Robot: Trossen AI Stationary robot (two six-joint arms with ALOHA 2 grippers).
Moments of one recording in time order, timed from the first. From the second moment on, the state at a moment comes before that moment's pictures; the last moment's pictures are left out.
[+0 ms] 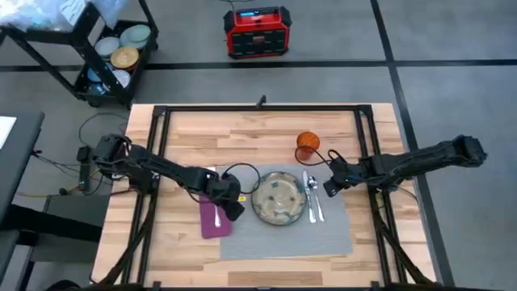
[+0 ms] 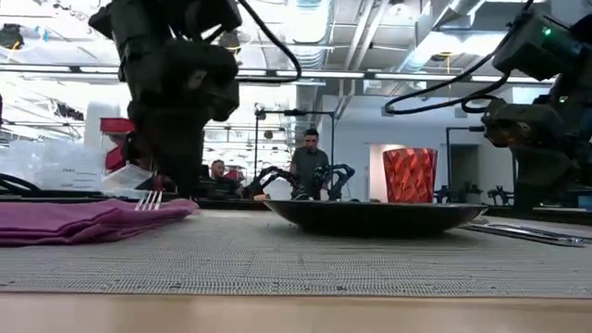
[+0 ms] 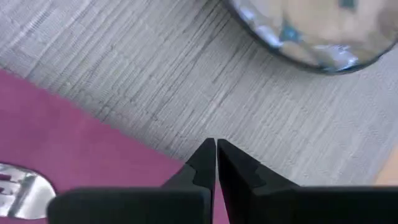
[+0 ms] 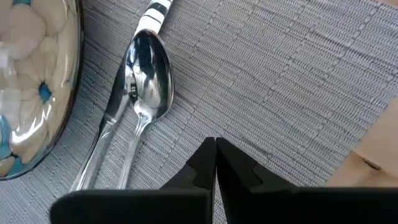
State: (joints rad) left arm -0.20 1.61 0.91 -0.44 -0.03 -0.95; right arm 0.07 0.88 0.32 -0.51 0.12 1.07
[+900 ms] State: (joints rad) left arm -0.30 1.46 0.84 -0.90 -0.06 -1.28; right arm 0.09 0.88 0.32 -0.49 0.13 1.07
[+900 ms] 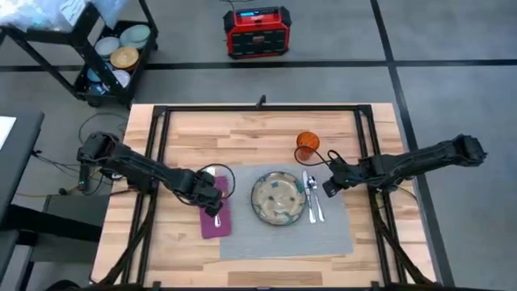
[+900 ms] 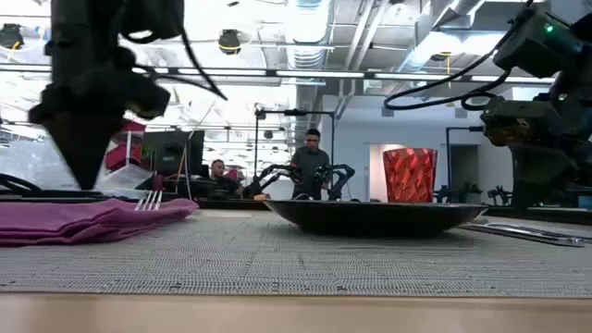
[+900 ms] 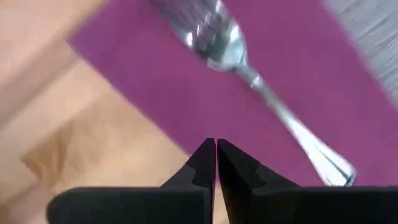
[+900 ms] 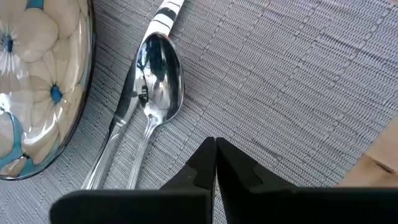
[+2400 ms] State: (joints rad) left arm -0.24 1.54 0.81 -0.65 -0.06 -1.14; right arm 0.08 0.88 0.32 -0.49 0.11 1.05
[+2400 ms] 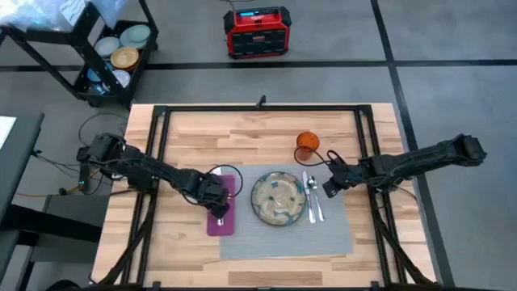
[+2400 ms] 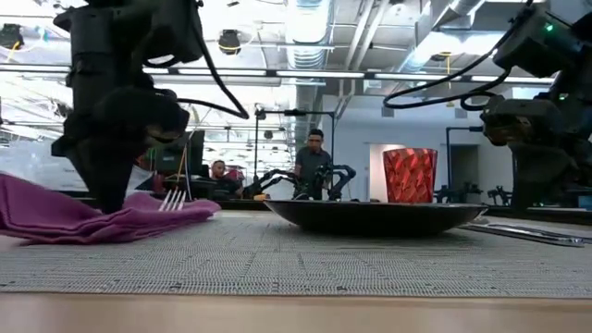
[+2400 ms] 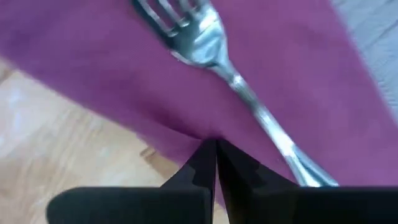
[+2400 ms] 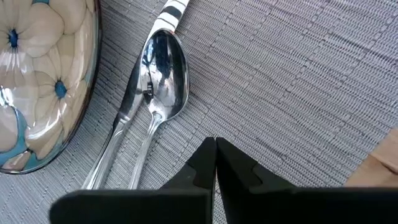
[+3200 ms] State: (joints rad) left arm -0.22 1.45 0.92 -0.38 -0.24 -1.06; right arm 0.23 0.91 0.36 -0.45 0.10 1.13
